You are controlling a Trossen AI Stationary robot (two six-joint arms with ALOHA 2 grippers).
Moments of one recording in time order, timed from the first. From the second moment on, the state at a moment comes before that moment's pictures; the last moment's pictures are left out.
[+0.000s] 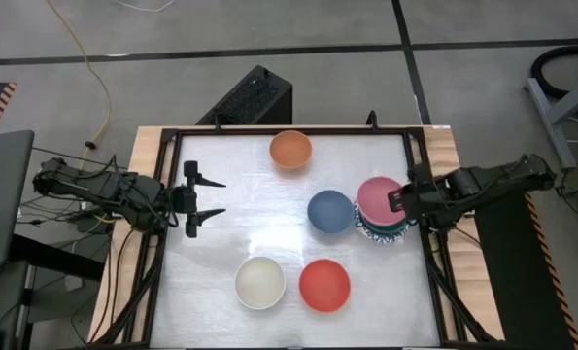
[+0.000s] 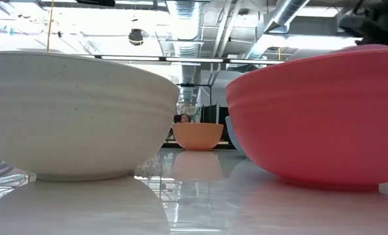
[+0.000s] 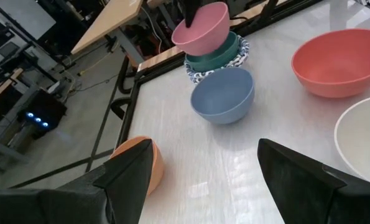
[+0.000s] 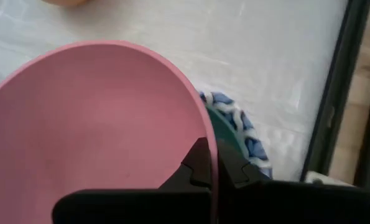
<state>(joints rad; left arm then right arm) -0.27 0.69 0.79 -0.39 -0.46 0.35 0.27 0.77 0.83 -1.39 0.58 1.46</state>
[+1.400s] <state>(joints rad) -0.24 0.91 0.79 -0.34 -0.44 0.34 0.33 0.76 0.75 -1.41 0.57 1.52</state>
